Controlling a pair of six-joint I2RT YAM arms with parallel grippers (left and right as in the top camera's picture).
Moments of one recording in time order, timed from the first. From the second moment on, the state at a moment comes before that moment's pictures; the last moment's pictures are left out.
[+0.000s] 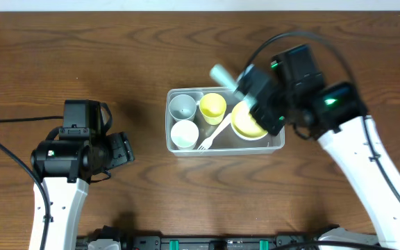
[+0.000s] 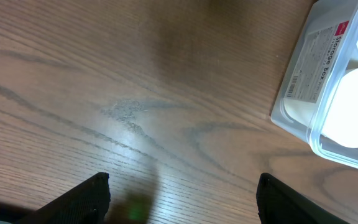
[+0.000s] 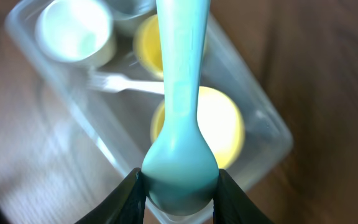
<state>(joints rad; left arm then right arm) -0.02 1.09 1.05 -1.23 0.01 -0.35 0.47 1.46 1.47 -1.12 -0.15 -0.51</state>
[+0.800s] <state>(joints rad) -0.02 1.09 1.05 -1.23 0.01 -0.35 0.54 1.49 1.19 -0.96 -0.16 -0.85</state>
